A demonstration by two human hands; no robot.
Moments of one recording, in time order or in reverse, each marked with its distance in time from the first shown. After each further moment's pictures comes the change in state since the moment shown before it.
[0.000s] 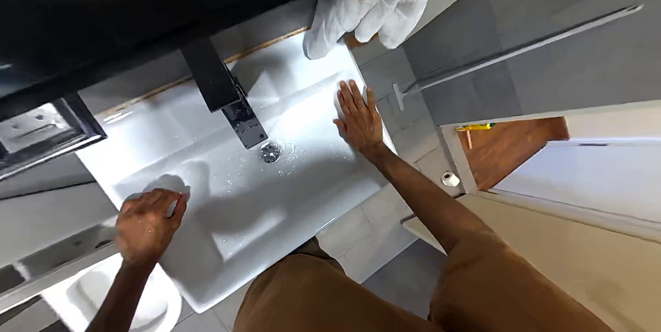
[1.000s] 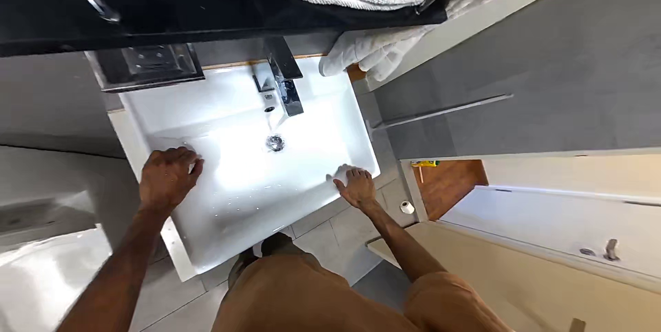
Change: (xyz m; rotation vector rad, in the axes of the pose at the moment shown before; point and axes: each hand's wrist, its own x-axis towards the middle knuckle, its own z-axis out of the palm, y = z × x) left_hand 0.005 -0.001 -0.015 -0.108 0.038 -0.006; right_hand -0.152 -0.079 -0.062 0.061 -0.697 0.375
